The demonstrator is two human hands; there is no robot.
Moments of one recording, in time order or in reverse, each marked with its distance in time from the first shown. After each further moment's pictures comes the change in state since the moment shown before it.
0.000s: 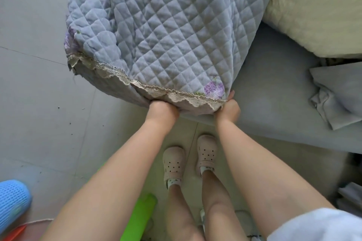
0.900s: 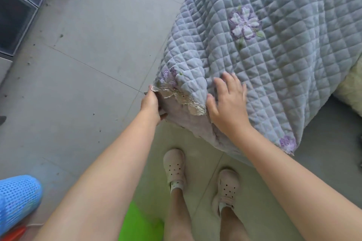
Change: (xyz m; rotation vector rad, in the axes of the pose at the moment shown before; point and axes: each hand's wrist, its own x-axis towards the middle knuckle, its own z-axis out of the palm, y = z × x) left_hand 0.000 -0.194 0.046 -2.535 0.171 -0.968; right_hand -0.124 -0.153 0.040 -0.454 -0.053 -1.096
